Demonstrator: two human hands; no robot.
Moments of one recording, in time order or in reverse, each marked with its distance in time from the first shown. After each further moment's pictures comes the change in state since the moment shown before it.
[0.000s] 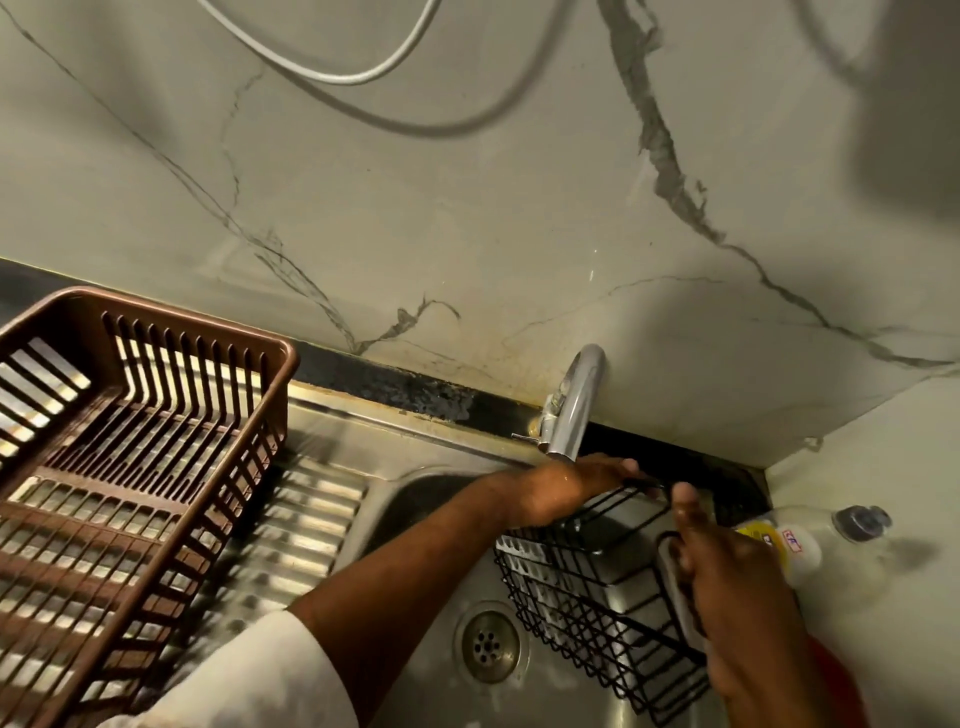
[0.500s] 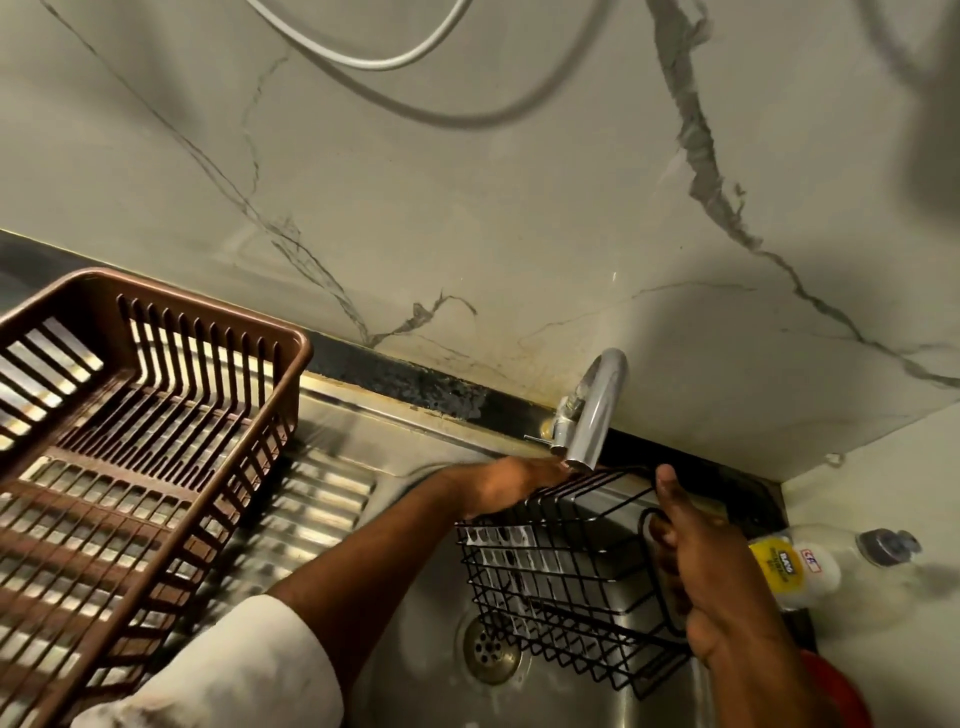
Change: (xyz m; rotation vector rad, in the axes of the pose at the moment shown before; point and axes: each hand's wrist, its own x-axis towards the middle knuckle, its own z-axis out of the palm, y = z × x) left_hand -0.017 -0.042 -0.040 -0.069 0.075 -0.162; right_hand 0.029 -0.002 0.029 0.002 -0.113 0.183
